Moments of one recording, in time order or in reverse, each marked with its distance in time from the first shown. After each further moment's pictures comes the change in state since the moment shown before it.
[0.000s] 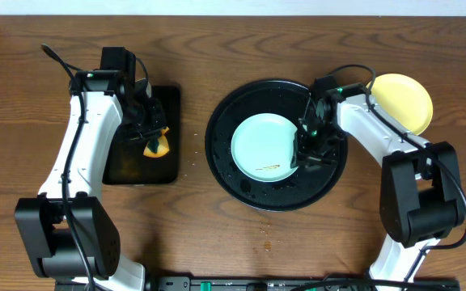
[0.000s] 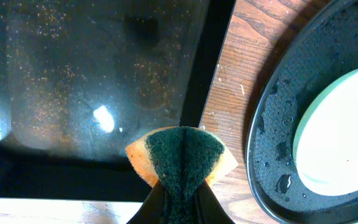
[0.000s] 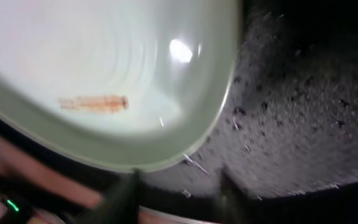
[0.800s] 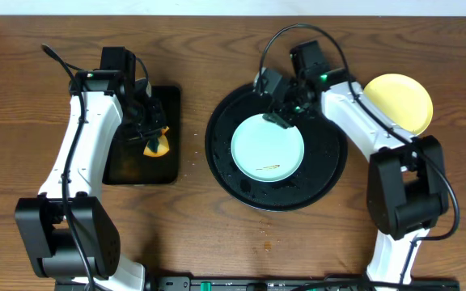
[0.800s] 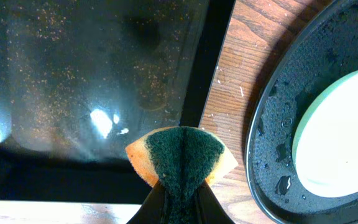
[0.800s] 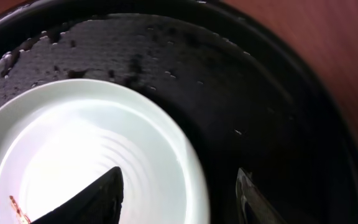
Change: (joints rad) left arm 0.000 0.000 0.000 0.007 0.000 0.000; right arm 0.088 0.081 0.181 0.465 0.023 -0.927
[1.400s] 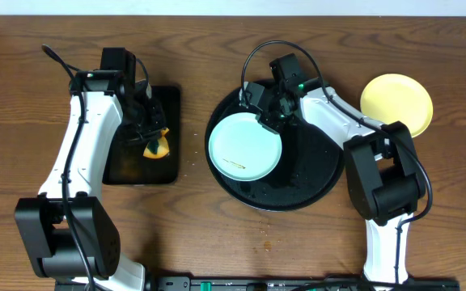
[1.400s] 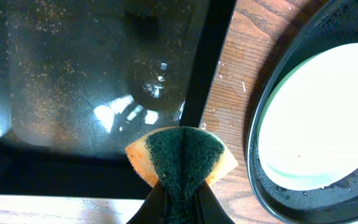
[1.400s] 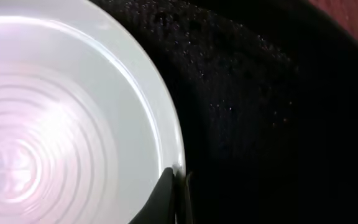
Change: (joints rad) left arm 0.000 0.000 0.000 -0.016 0.000 0.000; right arm 0.050 0.124 0.005 0.104 0.053 -0.026
